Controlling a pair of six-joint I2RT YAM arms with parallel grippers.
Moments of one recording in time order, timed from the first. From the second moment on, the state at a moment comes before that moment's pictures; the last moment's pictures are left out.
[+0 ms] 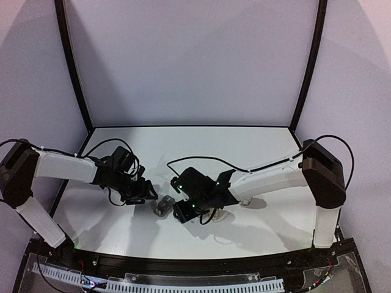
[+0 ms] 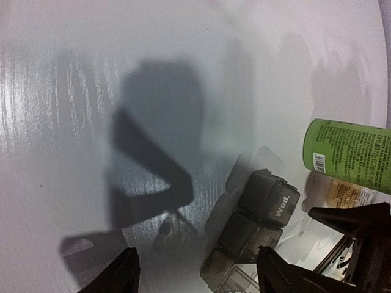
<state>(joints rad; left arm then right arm) -0.58 1.59 0.80 -0.26 0.35 -0.69 1.16 1.97 1.26 -0.26 0.07 0.49</state>
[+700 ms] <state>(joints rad) -0.58 1.29 0.77 -0.37 0.07 -0.74 1.13 2.08 1.37 -0.22 0.03 0.51</state>
